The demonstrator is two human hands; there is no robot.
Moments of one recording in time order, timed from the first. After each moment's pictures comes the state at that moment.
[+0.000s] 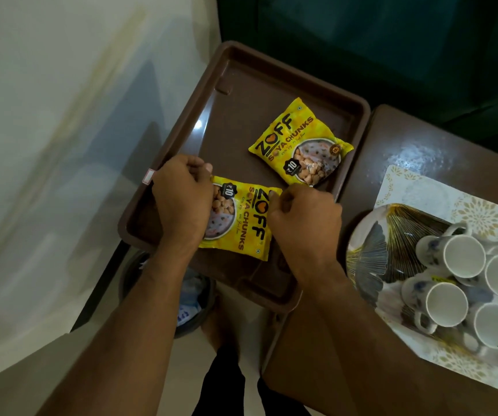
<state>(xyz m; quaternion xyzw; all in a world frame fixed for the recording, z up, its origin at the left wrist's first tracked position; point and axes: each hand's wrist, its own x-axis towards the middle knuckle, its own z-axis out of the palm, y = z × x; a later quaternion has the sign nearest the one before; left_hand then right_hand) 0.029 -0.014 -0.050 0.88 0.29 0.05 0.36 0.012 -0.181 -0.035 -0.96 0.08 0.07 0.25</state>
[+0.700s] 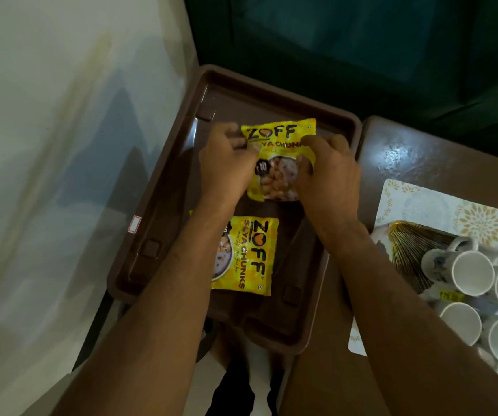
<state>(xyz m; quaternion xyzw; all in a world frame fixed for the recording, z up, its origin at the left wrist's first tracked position) 0.132 -0.057 -0.045 0.78 0.26 -0.12 0.56 0.111 -0.209 -0.055 -0.97 0.06 -0.01 0.23</state>
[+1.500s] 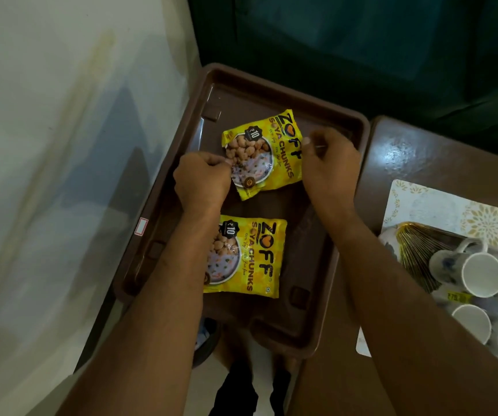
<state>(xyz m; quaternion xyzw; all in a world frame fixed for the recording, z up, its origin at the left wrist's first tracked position) 0.124 -0.024 -0.070 0.80 0.36 -0.11 0.47 0.134 -0.198 -0.072 -0.91 0.16 -0.03 0.38</state>
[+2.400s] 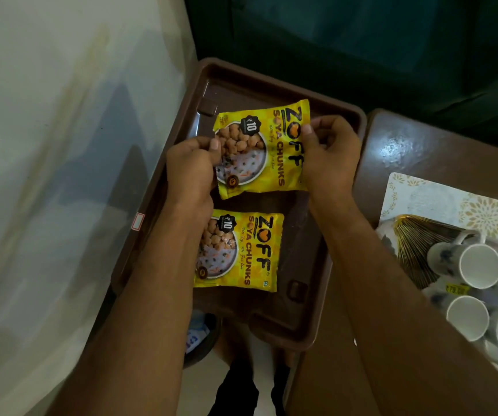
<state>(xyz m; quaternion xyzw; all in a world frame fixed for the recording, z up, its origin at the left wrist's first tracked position) 0.122 -0.017 -0.059 0.63 0.37 -0.11 0.68 0.129 -0.187 -0.057 -0.79 0.25 -0.04 0.57</state>
